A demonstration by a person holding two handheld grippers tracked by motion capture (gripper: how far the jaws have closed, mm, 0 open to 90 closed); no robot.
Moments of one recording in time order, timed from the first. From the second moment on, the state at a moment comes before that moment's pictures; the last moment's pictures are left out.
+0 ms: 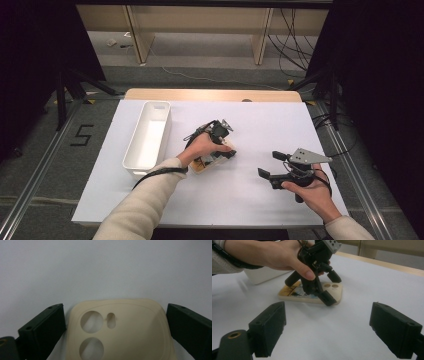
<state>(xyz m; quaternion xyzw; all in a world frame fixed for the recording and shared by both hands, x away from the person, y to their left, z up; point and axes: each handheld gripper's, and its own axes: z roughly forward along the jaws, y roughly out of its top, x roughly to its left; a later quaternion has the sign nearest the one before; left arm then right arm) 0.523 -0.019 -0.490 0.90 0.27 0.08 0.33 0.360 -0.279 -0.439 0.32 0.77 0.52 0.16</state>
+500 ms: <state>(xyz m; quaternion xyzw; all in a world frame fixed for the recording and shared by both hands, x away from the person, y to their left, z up) 0.522 -0.020 -0.489 0.90 0.26 0.09 0.32 0.360 -0.279 -0.440 0.32 0.78 0.52 0.16</state>
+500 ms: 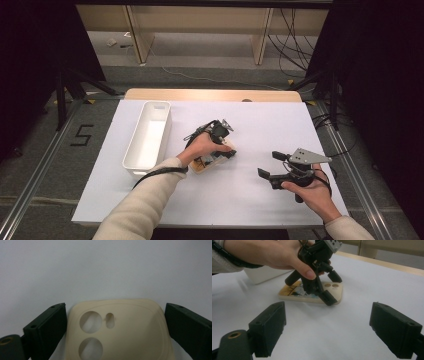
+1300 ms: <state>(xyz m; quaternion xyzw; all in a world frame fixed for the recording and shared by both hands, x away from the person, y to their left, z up) 0.521 -0.020 -0.488 0.90 0.27 0.09 0.32 0.359 -0.279 -0.440 0.32 0.78 0.52 0.16</state>
